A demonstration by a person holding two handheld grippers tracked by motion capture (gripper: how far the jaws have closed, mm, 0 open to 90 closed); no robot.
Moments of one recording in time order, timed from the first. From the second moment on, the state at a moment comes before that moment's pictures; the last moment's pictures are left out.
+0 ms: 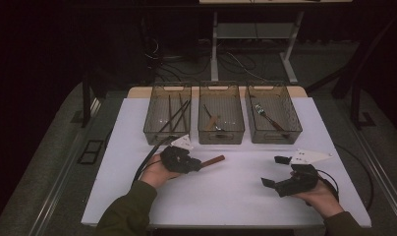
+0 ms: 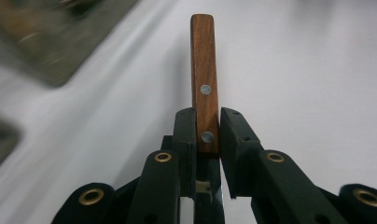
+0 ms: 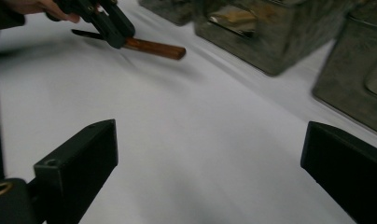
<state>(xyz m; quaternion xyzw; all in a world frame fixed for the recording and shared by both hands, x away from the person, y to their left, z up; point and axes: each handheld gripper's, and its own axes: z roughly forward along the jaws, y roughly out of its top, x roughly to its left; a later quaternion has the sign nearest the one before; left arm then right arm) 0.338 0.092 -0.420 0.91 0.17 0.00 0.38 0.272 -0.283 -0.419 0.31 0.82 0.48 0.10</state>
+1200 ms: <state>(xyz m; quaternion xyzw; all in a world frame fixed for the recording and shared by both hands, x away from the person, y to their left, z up) 0.283 0.029 -0.396 0.93 -0.02 -0.05 0.36 0.282 -0.166 -0.418 0.04 0.94 0.33 -0.07</state>
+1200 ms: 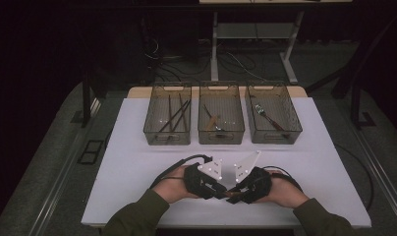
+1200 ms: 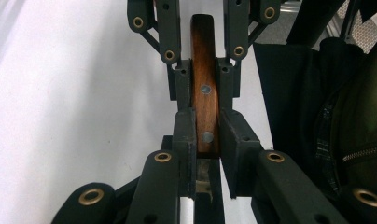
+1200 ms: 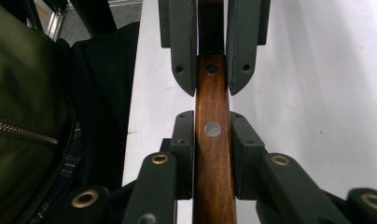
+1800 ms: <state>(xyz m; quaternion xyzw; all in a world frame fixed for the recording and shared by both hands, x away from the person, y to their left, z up) 0.294 0.063 -0.394 0.90 0.07 -0.02 0.43 0.288 -0.182 -0.414 0.08 0.93 0.35 -0.07</state>
